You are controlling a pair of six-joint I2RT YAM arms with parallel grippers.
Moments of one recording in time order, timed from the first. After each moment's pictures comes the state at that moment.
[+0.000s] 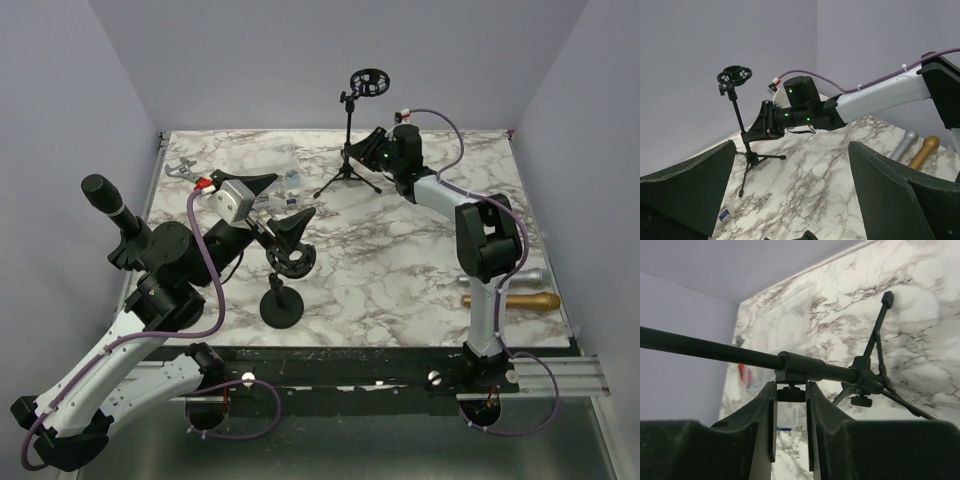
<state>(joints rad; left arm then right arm) -0.76 0.75 1.00 0.00 0.05 0.01 0.32 2.13 1.51 0.38 -0.30 0.87</state>
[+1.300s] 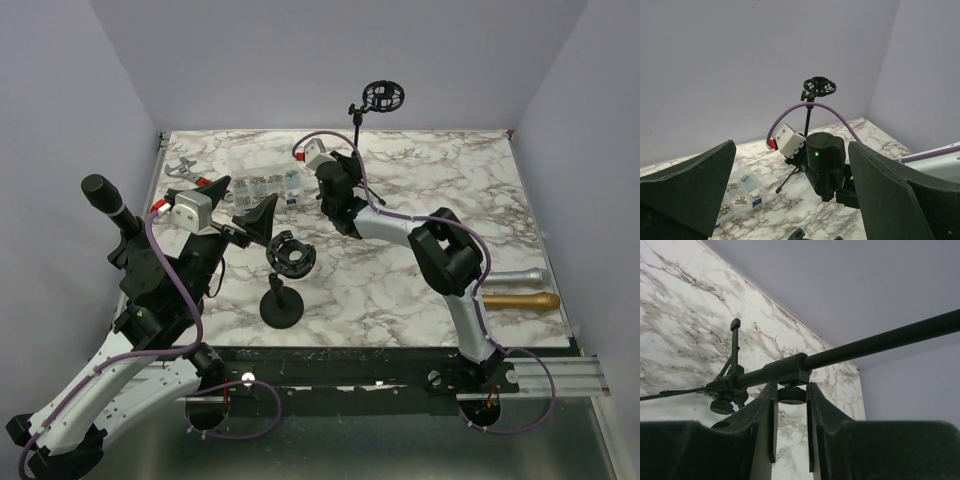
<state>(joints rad) -0.77 0.60 0.88 0.07 -0.28 0.00 0.74 2.19 1.53 0.48 0.86 -0.74</state>
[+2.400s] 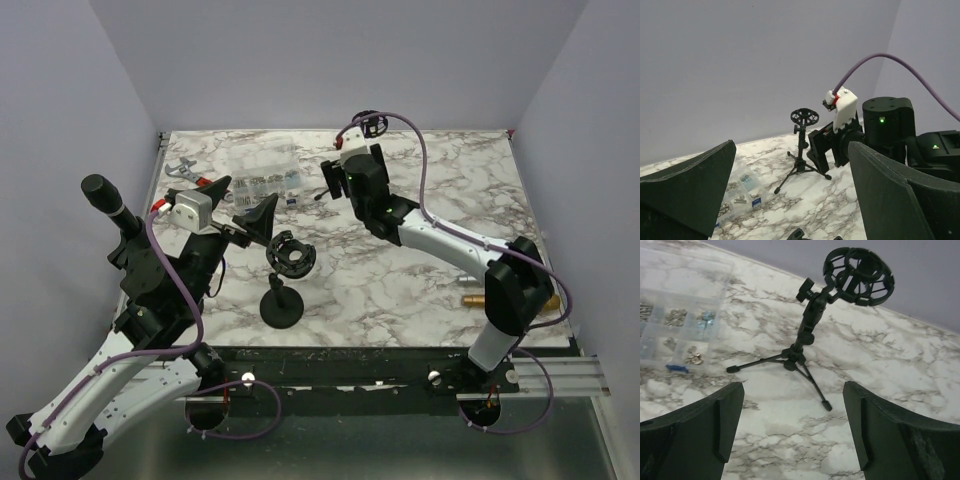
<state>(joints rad) -0.77 0.60 0.88 0.07 -0.28 -0.01 0.76 1.75 1.36 0.11 0.63 -0.14</state>
